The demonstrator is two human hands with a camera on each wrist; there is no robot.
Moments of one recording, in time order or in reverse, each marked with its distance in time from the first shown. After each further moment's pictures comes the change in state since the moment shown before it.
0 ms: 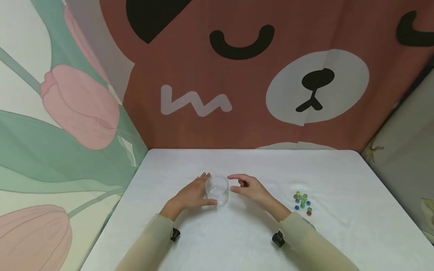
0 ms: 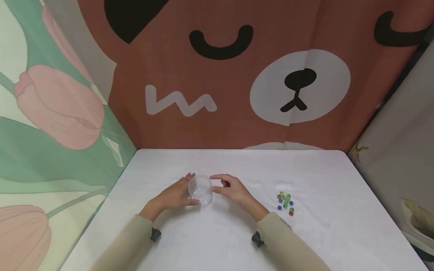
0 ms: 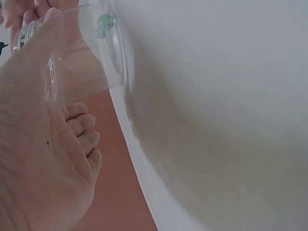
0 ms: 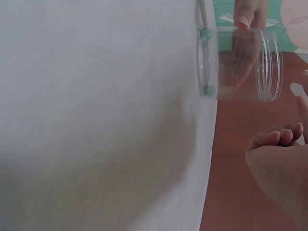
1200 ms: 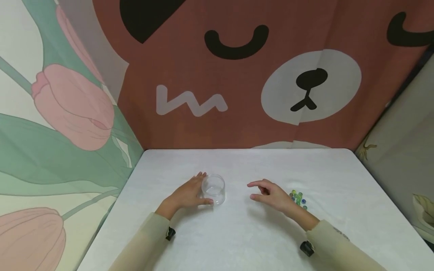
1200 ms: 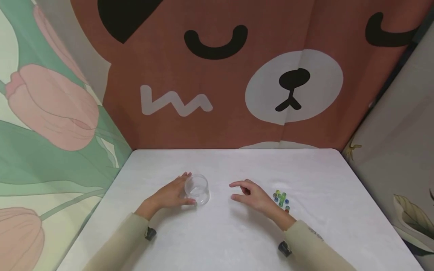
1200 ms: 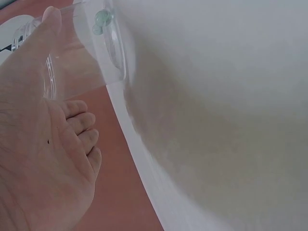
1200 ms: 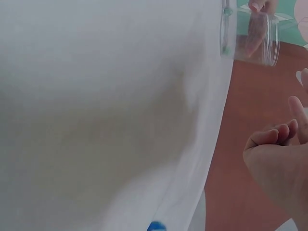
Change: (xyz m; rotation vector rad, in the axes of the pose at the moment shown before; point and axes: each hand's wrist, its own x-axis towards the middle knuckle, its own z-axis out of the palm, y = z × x) left_hand 0.001 0.002 -0.004 0.063 -0.041 -0.022; right_hand -0.057 0.019 -0.060 -0.142 0.005 -0.014
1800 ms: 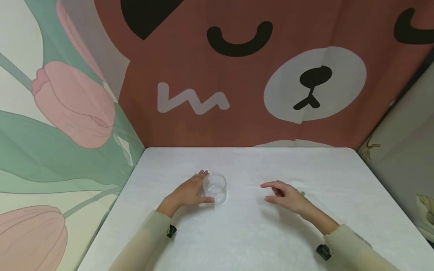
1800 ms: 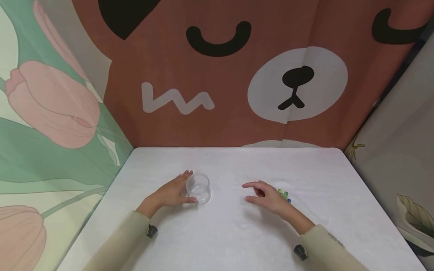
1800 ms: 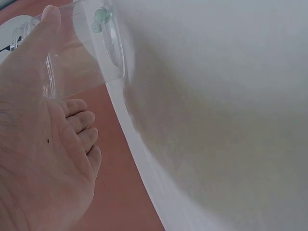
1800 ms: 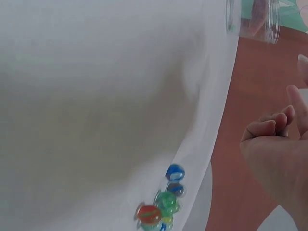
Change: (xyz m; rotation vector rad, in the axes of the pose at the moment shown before) left_hand 0.003 -0.004 -0.002 0.002 0.005 0.013; right_hand -0.022 0.009 -0.030 -0.011 -0.027 0.024
